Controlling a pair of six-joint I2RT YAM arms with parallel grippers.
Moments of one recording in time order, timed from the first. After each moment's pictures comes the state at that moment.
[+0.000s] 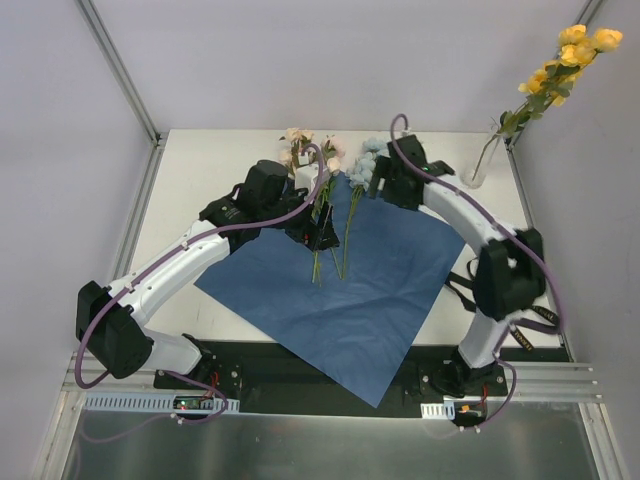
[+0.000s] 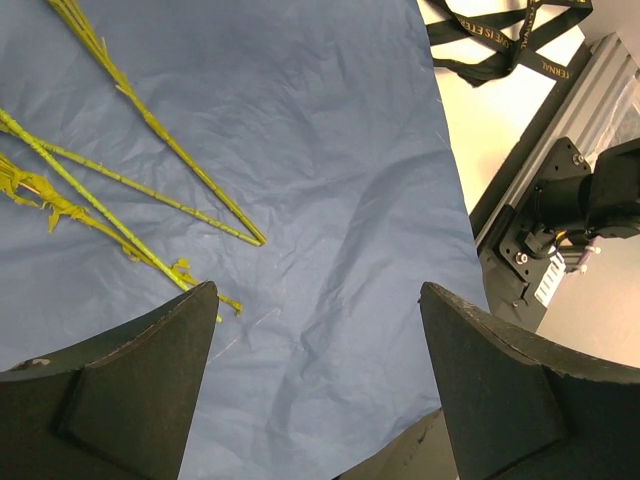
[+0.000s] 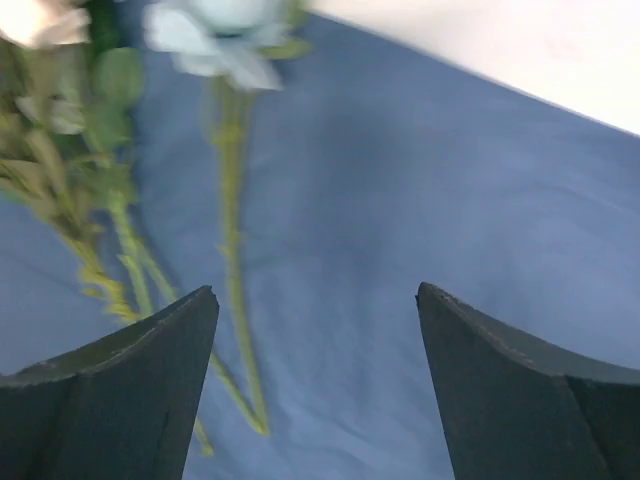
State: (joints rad) left arm -0.65 1.36 1.21 -0.47 0.46 -0.22; right arm 0.40 1.63 1.38 -0.66 0.26 0.57
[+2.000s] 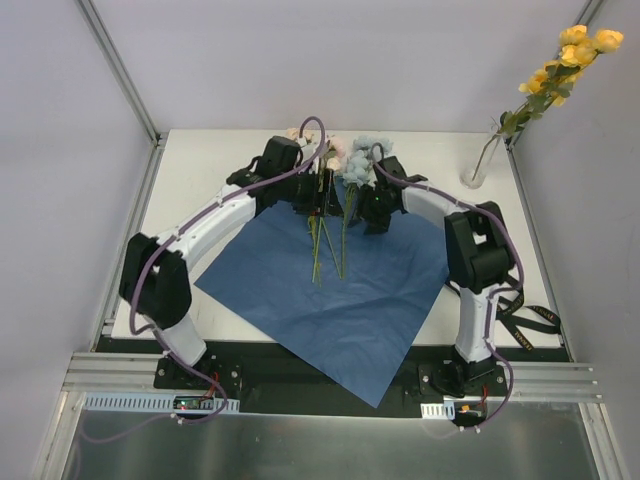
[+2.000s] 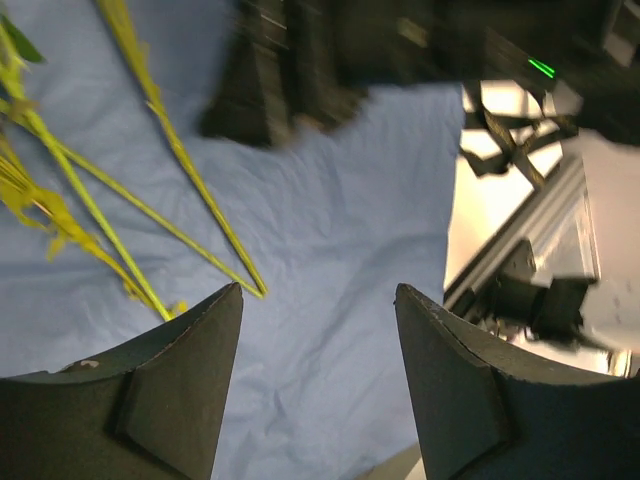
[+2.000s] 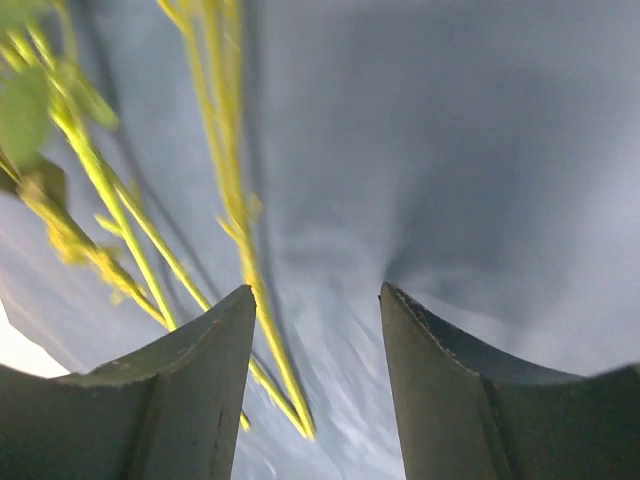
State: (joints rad) left arm -0.56 1.64 1.39 -0.47 0.52 -0.45; right arm 0.42 2.09 1.52 -0.51 -0.24 0.65
